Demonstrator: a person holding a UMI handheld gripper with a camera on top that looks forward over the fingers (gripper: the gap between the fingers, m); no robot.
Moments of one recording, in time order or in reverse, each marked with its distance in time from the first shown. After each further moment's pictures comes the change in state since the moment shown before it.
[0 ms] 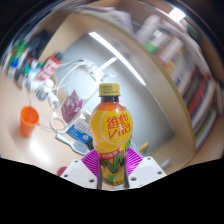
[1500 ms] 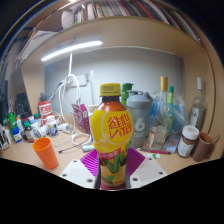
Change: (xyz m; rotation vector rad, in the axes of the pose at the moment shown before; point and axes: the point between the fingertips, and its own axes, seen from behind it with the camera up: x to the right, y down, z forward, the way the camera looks) arm -0.106 0.069 0.039 0.031 -0.262 0.827
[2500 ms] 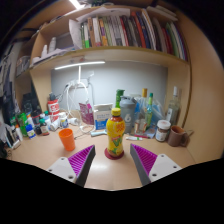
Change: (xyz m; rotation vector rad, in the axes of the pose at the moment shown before) arm -0.014 -0.009 -0.187 -0.076 0.085 -0.003
